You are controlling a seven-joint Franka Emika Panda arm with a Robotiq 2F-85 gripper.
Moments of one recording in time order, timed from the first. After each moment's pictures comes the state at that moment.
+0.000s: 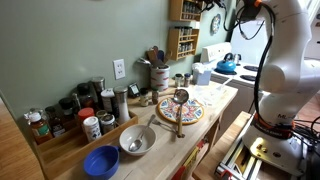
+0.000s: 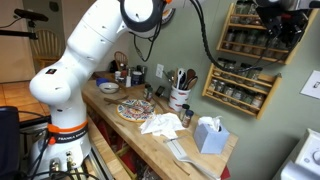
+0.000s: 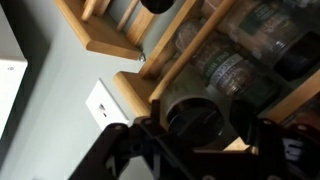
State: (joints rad) arm -0.53 0.52 -0.28 -0.84 0.72 2.06 0.10
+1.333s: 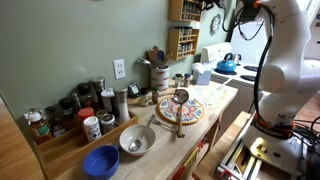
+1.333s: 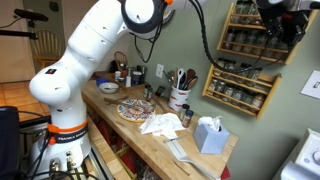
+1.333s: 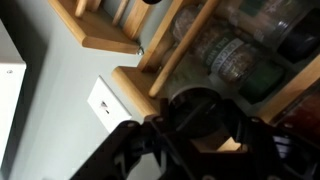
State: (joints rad) arm -0.54 0.53 -0.28 -0.83 0.73 2.09 0.16
